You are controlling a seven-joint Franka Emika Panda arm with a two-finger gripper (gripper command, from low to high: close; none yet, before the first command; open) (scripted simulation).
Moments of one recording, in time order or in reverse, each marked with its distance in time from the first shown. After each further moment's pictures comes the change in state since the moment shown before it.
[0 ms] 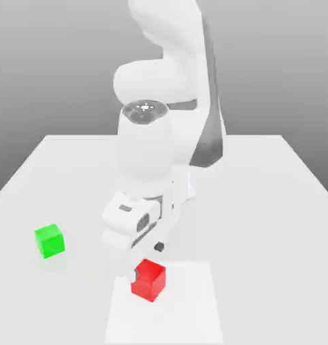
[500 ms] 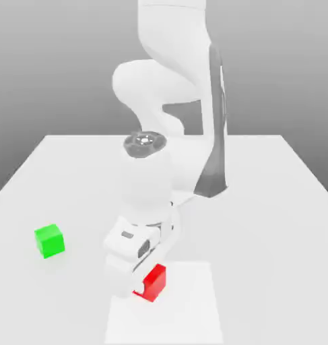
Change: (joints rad) arm -0.151 0.143 0.200 0.022 0.217 0.095 -0.160
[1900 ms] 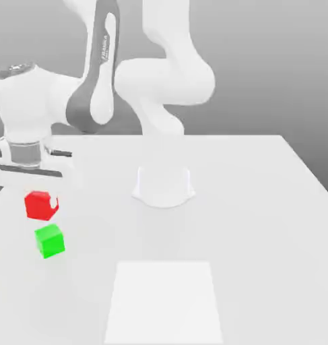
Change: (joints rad) arm -0.407 -0.365 -0.492 -0.107 -0.584 -0.230 0.913
